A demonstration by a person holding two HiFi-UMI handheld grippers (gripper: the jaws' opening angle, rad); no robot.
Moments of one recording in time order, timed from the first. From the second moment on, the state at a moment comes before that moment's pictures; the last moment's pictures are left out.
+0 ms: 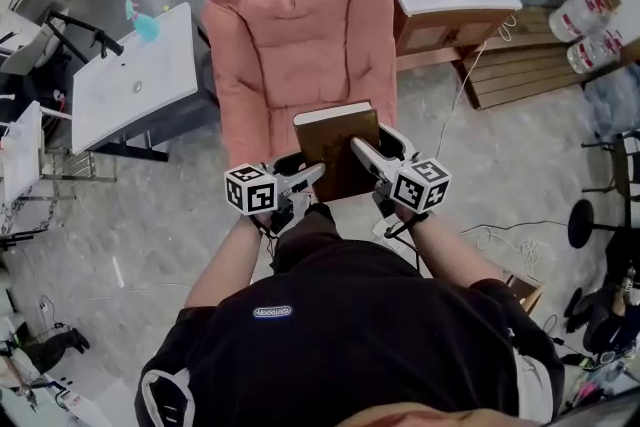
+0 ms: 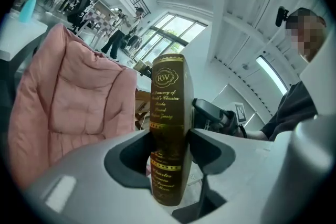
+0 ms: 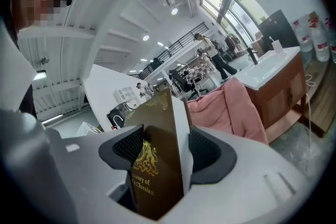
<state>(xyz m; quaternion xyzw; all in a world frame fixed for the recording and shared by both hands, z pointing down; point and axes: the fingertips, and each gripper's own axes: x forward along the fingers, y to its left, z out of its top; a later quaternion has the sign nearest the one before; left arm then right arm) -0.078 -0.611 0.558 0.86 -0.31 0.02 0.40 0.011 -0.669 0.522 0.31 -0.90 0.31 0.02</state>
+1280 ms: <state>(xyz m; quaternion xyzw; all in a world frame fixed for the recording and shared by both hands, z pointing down) -0.160 -0.693 0.818 0.76 -0.28 0.10 0.58 -0.077 -0.761 0.794 0.30 -0.82 0.45 0.17</state>
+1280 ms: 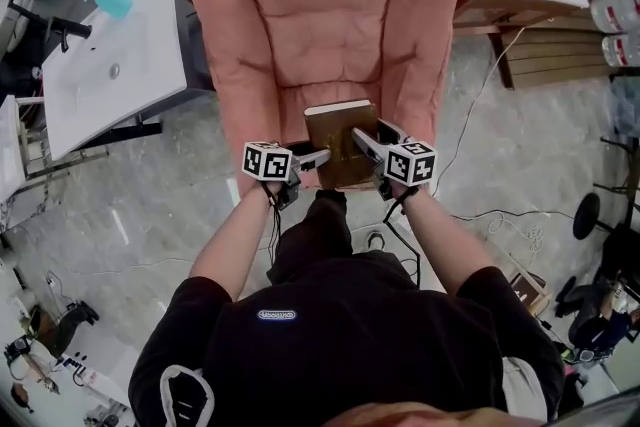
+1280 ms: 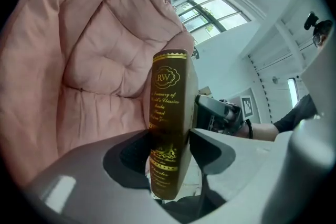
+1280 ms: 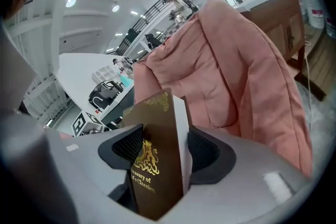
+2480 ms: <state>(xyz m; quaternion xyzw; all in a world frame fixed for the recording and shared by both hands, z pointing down) -0.185 -0.729 1.037 0.70 -0.26 0.19 0.64 -0.103 -0.797 1.019 0.30 -0.77 0.48 0.27</state>
